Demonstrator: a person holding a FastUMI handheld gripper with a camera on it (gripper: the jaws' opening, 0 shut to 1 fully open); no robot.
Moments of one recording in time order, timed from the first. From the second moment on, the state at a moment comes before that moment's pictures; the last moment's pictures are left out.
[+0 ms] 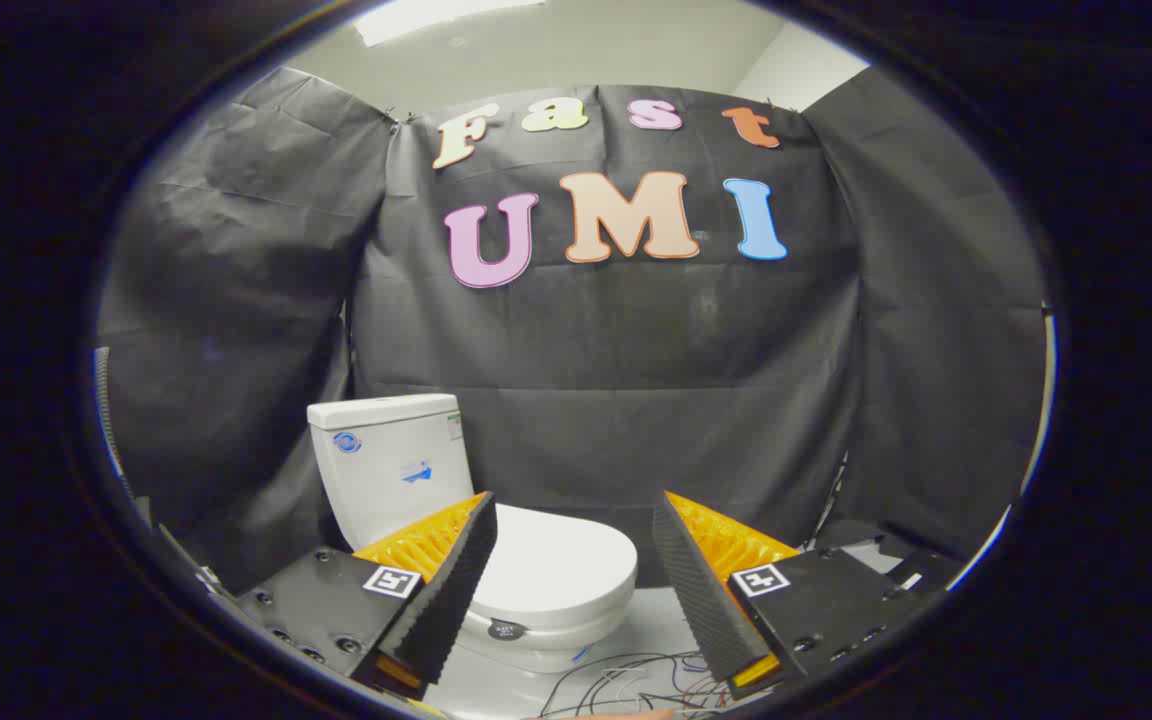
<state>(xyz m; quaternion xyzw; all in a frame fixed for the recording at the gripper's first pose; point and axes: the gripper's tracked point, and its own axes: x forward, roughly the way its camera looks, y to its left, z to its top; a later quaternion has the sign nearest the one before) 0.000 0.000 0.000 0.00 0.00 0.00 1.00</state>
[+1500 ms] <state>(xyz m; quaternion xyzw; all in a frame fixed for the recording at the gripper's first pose) 0.107 0.056 -0.029 0.02 0.03 0.06 1.00</state>
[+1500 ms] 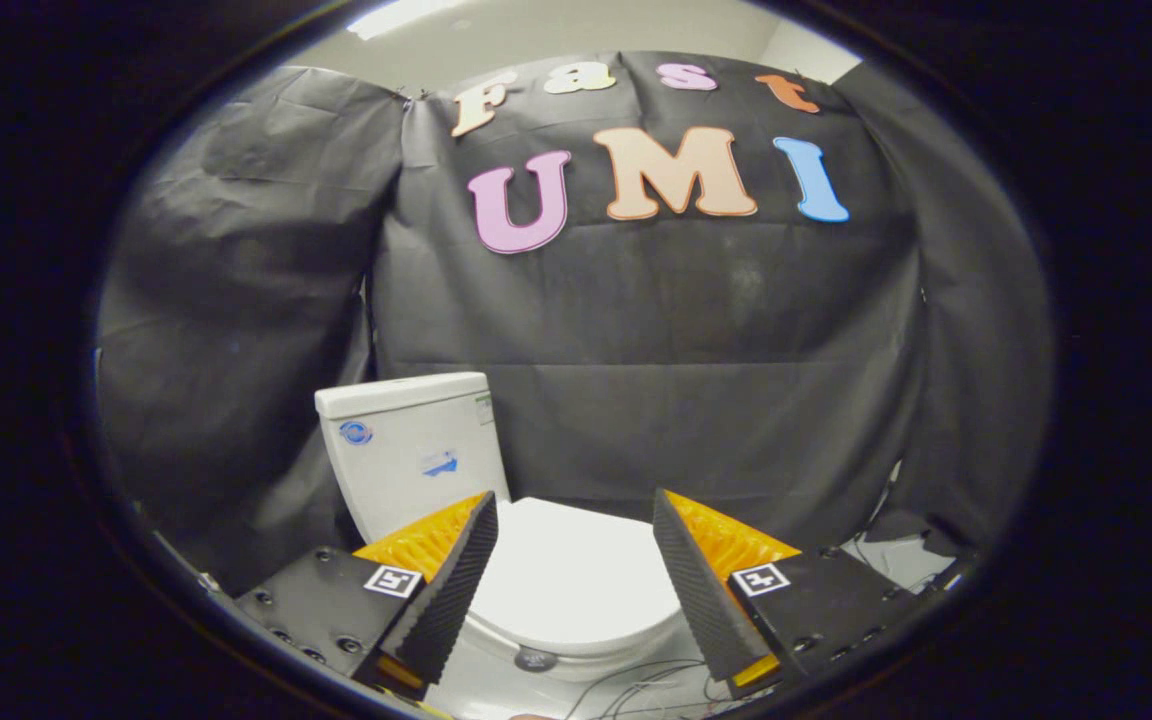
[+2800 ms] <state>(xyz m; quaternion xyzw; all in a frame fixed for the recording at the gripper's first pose) 0.076 0.121 -0.239 0.52 -0.01 -0.21 0.83</state>
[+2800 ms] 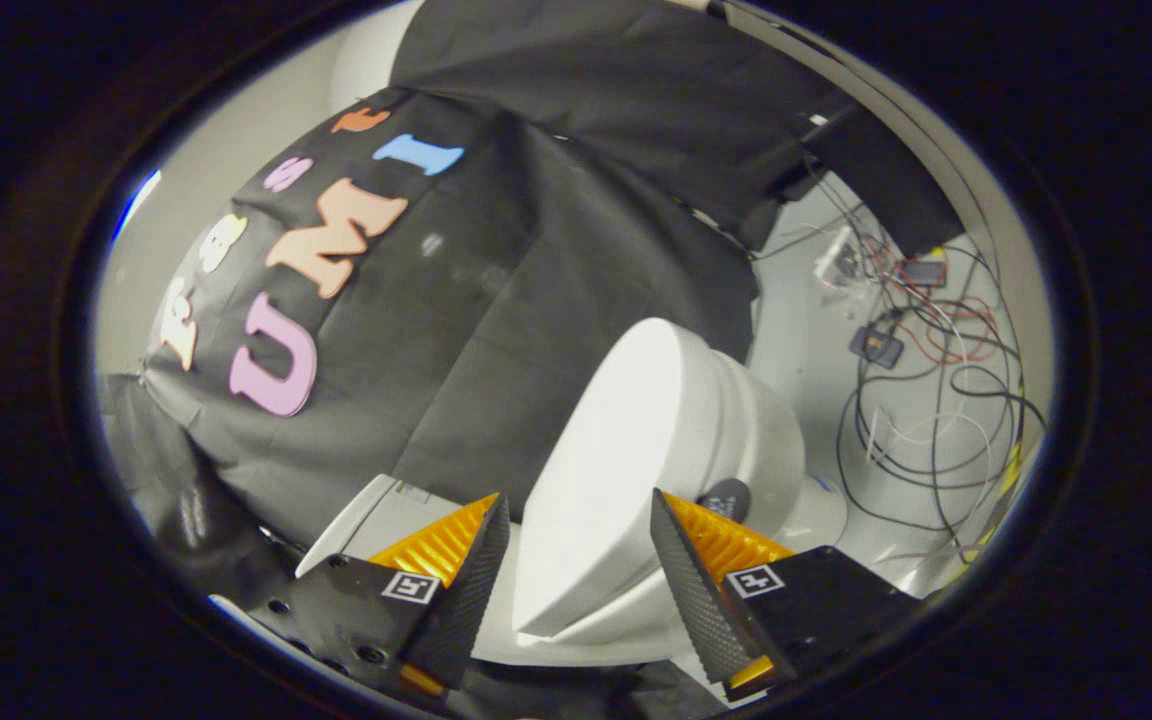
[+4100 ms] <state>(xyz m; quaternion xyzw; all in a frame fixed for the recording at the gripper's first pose) 0.104 0.109 -0.315 0.66 0.03 -0.21 0.72</state>
